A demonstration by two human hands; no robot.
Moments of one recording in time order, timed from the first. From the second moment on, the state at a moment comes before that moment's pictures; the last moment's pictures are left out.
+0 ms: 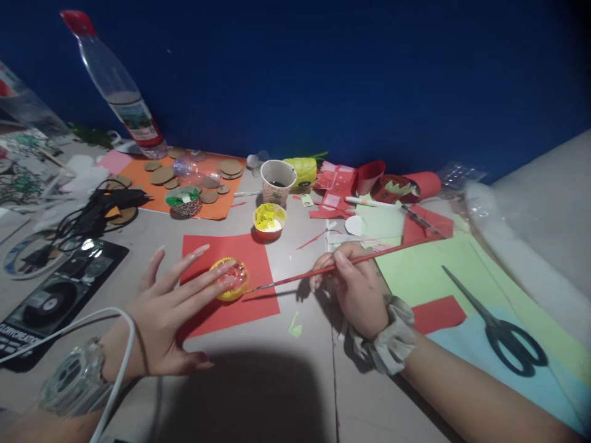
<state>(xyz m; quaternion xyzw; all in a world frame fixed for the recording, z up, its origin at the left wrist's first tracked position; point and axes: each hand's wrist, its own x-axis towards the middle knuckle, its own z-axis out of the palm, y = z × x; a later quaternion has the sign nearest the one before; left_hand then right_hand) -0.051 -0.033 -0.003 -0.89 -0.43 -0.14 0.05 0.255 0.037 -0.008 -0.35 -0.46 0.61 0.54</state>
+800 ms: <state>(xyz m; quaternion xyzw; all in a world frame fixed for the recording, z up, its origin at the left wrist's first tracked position) -0.053 -0.026 -0.004 -0.90 -0.40 -0.15 0.01 0.255 0.036 -0.010 -0.37 -0.47 0.59 0.55</state>
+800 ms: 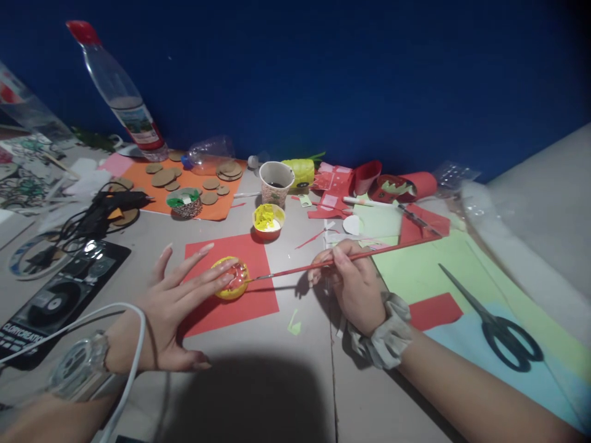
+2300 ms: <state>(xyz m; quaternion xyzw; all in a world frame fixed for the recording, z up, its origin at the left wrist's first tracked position) -0.047 -0.024 -0.006 -0.90 -0.41 -0.14 0.00 0.258 0.036 -0.015 -0.32 -0.49 0.58 0.56</state>
